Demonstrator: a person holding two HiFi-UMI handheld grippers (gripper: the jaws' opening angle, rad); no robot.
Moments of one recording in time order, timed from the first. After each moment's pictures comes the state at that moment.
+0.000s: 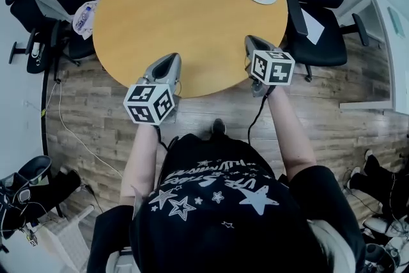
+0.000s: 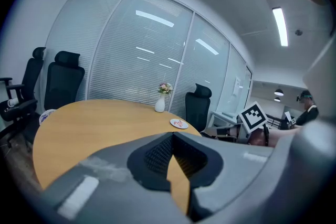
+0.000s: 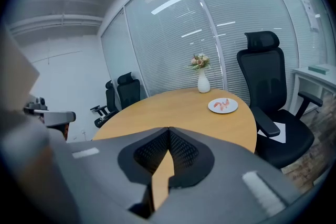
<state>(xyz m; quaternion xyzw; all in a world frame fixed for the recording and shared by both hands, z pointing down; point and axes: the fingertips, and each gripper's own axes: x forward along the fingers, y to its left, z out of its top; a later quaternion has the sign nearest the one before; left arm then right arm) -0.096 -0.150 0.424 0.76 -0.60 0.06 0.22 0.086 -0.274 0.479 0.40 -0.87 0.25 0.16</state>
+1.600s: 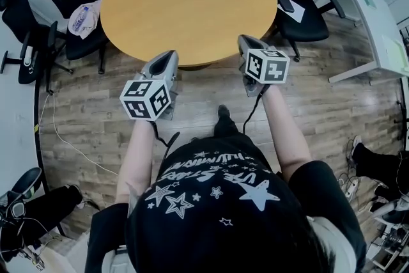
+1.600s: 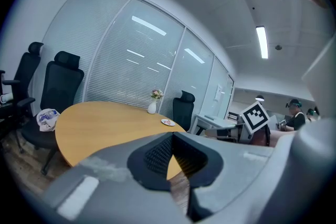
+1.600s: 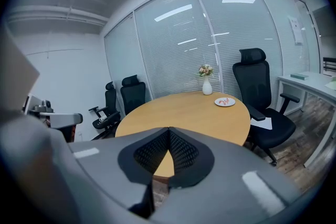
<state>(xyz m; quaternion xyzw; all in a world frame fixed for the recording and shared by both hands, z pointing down) -0.158 0.020 0.398 0.81 -0.54 0.03 0.21 0.028 -0.073 0.430 0.46 -0.85 0.22 0.14</state>
